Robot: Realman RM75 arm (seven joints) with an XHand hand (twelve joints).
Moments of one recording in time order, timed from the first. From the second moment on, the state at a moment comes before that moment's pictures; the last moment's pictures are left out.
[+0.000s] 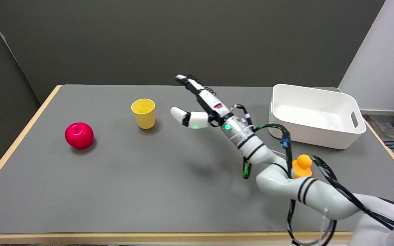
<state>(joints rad) 0.43 -1.20 -2.23 0.93 0.54 0.68 0.89</state>
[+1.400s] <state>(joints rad) 0.69 -1.42 -2.36 0.75 0.31 0.40 0.58</state>
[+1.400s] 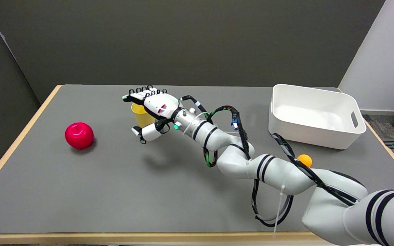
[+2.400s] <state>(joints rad) 0.75 -1.48 -2.34 0.57 0.45 0.39 0.30</state>
